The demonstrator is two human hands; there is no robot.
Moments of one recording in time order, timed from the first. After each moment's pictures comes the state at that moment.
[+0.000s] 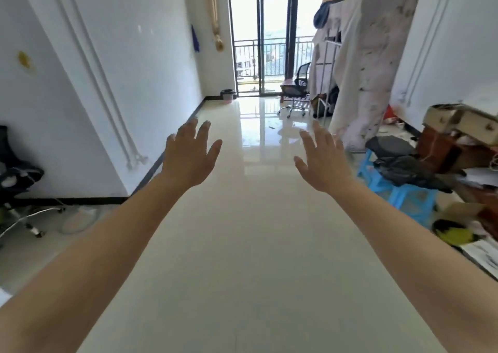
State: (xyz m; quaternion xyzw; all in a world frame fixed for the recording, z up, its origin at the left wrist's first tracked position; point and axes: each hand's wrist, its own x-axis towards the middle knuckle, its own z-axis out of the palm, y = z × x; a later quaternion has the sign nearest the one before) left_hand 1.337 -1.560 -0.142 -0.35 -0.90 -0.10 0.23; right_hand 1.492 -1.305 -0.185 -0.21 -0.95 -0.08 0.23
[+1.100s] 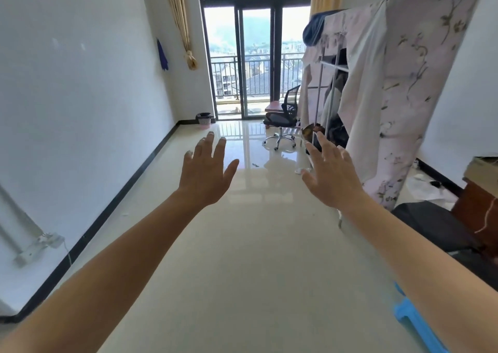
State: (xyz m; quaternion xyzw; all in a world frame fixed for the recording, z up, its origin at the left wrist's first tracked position) left_hand 0.730 -0.901 -0.162 -0.39 -0.89 -0.08 0.22; right_hand 0.895 -0.662 -0.192 -0.21 -0.94 -0.08 0.25
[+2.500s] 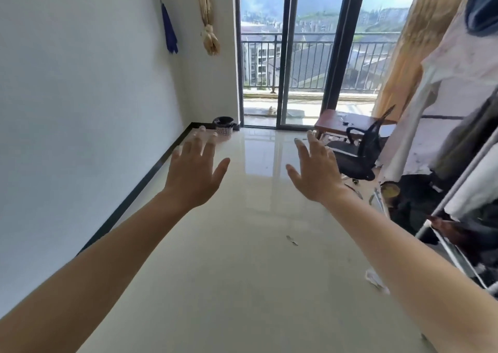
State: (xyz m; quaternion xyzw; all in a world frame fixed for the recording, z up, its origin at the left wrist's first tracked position) left_hand -0.454 -0.227 -0.175 -0.33 -0.91 -0.09 0.22; right_hand -0.350 0.035 -0.199 -0.17 -0.97 -0.02 0.17
